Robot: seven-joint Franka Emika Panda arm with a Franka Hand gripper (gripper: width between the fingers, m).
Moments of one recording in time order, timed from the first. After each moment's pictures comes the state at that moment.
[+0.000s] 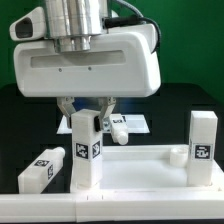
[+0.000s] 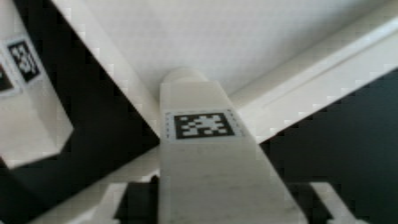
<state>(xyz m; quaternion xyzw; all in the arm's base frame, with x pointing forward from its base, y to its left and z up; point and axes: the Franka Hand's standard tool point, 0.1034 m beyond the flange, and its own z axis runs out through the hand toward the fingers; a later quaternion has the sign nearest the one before) 0.631 -0.047 0.110 -0.93 0.35 -0.05 0.06</state>
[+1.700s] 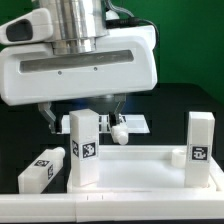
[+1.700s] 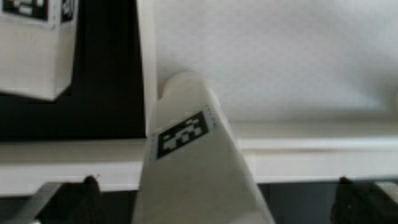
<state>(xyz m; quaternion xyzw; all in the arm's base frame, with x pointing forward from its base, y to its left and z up) 0.622 -0.052 0.109 -1.00 -0.05 -0.04 0.05</state>
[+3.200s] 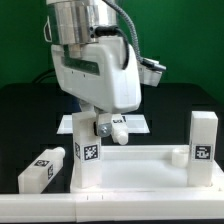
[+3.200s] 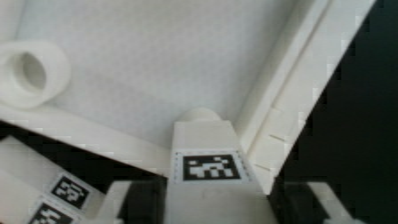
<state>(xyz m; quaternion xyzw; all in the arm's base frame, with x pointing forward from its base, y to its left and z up) 0.624 -0.035 0.106 -0.80 0.59 -0.01 0.06</state>
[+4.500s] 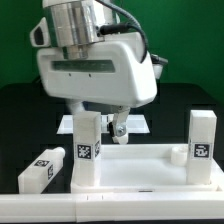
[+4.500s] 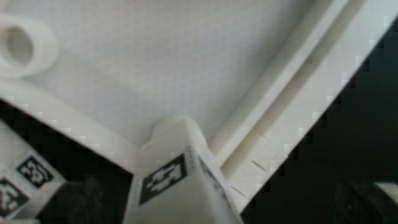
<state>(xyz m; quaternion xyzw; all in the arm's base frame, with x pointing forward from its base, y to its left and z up) 0.620 -0.041 0.104 -0.93 0.35 -0.02 0.06</state>
